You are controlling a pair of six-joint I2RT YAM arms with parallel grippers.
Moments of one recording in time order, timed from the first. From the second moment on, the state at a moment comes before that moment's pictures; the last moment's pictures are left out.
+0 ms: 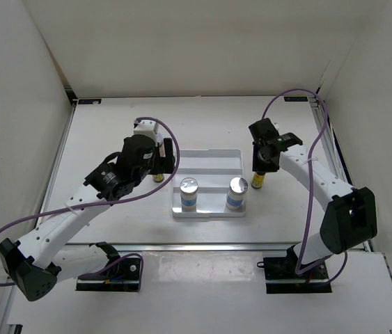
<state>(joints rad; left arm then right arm) -0.72 1.09 1.12 -0.58 -0.38 -0.42 0.45 1.49 1.21 -0.86 0.29 0.40</state>
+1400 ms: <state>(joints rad) -0.58 1.12 1.04 -0.61 -0.35 -0.40 0.60 1.60 1.34 -0.79 0.14 0.32</state>
